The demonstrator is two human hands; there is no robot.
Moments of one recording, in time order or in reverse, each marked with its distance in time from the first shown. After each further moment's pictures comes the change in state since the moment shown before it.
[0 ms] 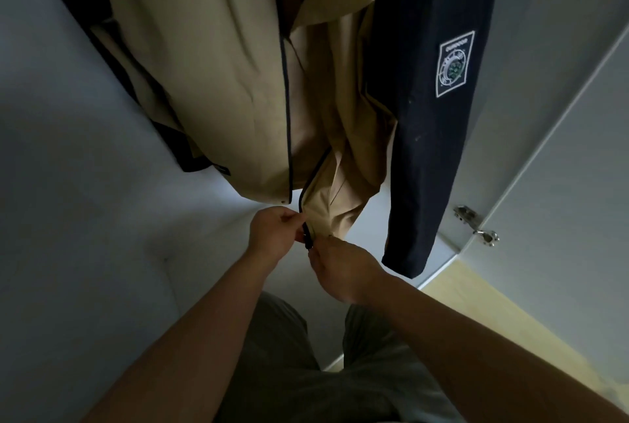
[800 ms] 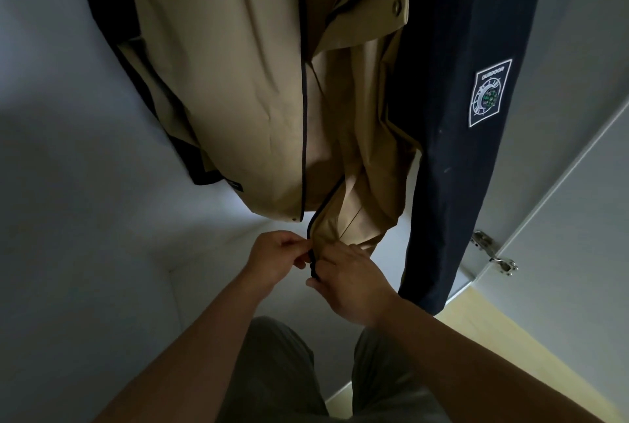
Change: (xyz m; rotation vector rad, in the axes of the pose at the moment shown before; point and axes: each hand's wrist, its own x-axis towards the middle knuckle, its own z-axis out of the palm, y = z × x) left_hand -0.001 -0.014 -0.015 -0.131 -0.111 -0.031; right_hand 0.013 0.009 -0.002 -0.216 0.386 -0.470
